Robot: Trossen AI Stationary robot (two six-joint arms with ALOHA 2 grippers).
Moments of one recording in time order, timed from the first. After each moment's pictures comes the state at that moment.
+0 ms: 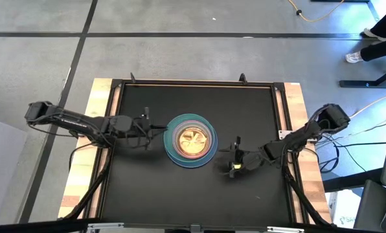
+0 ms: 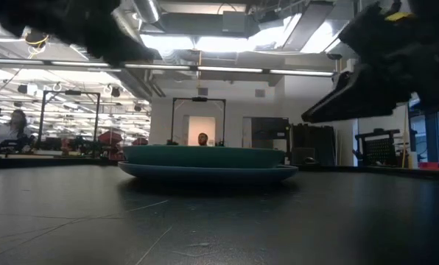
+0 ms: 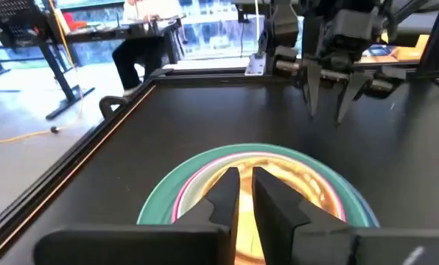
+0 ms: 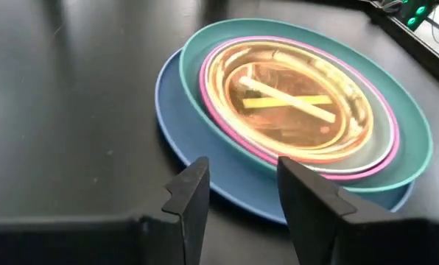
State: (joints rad) left arm -0.10 0.87 0.40 0.21 -0.32 0.01; right arm 0.47 1.46 0.45 0.47 0.56 0.13
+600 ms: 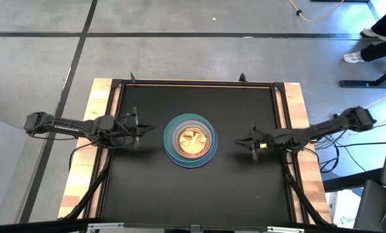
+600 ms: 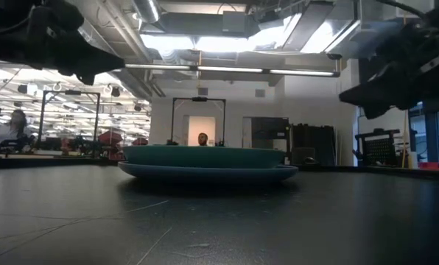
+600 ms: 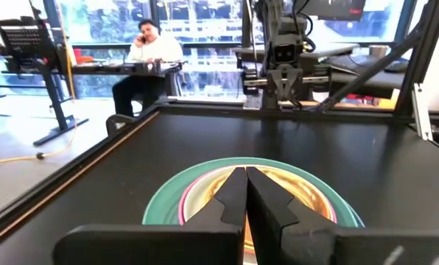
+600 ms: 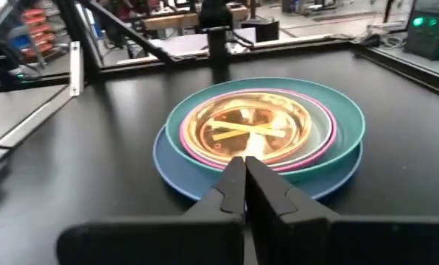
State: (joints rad) left arm -0.02 0.44 0.10 0.29 -0.22 -0.02; right arm 0.22 0.80 0.01 0.64 0.21 0.15
